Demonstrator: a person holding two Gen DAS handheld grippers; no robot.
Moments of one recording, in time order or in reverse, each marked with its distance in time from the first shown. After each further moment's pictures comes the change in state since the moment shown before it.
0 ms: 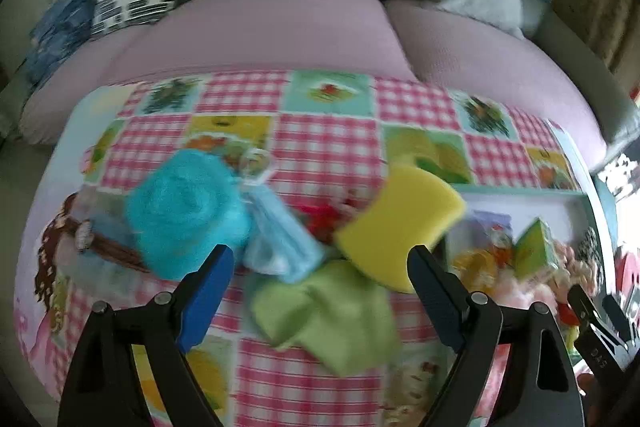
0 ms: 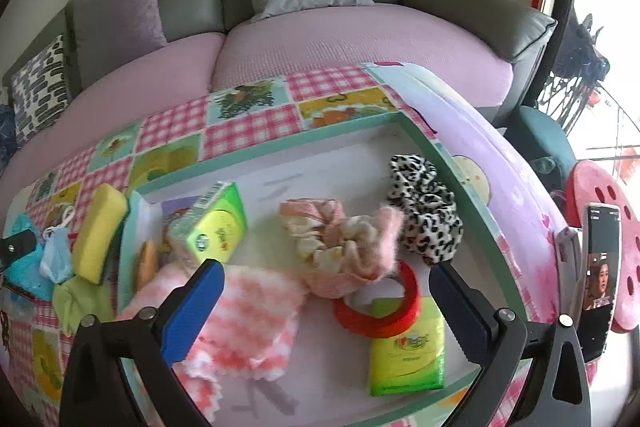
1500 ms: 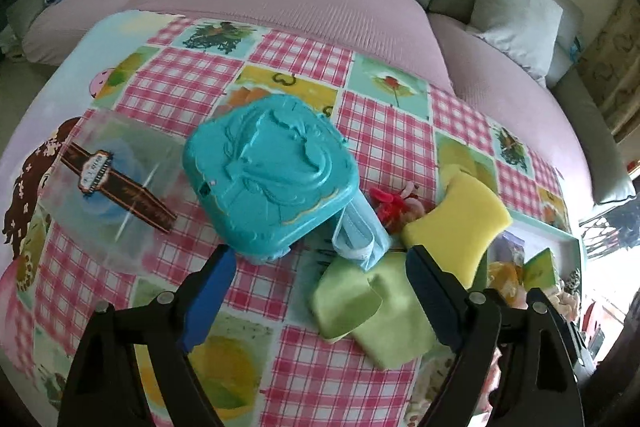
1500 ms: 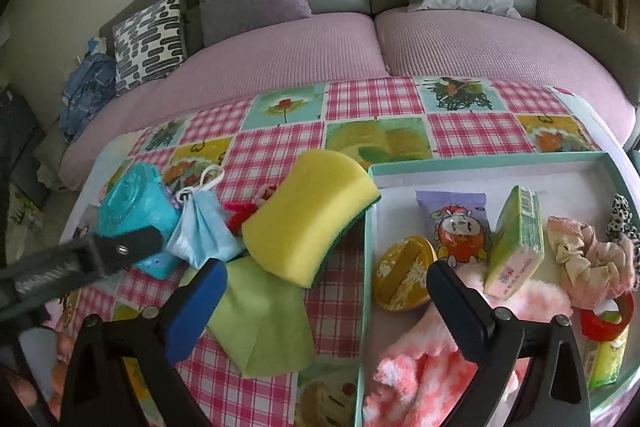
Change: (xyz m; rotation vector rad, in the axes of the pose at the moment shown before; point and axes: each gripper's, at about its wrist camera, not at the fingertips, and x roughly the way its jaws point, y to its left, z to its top) left arm 0.025 0.072 -0.015 -0.208 0.070 -0.113; right arm 0.006 0.162 -0.013 -0.188 0.027 0.352
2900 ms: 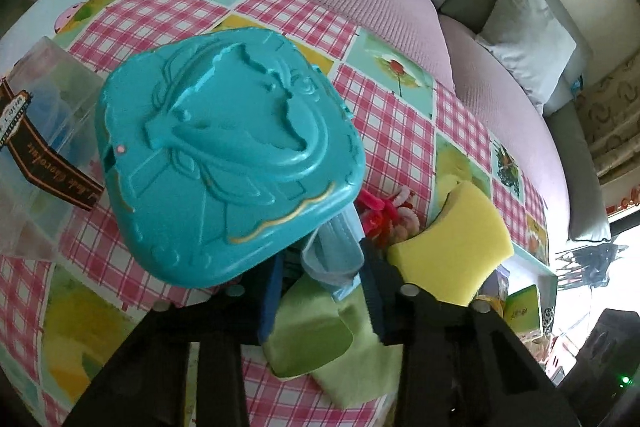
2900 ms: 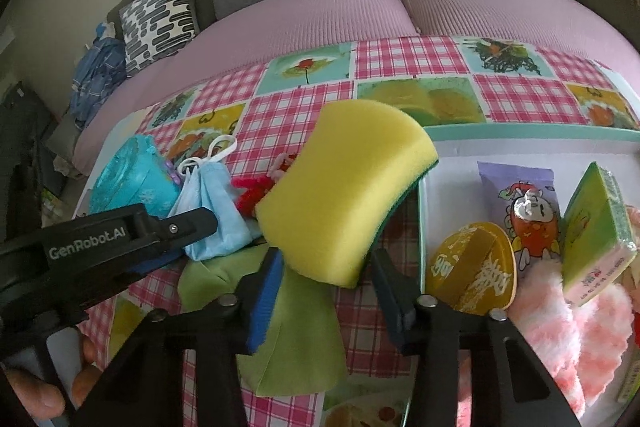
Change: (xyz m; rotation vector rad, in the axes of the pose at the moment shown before) left arm 0.051 0.007 0.007 -0.160 0.065 -0.141; right arm 0.049 0.009 -0.006 0.014 0.100 0.085
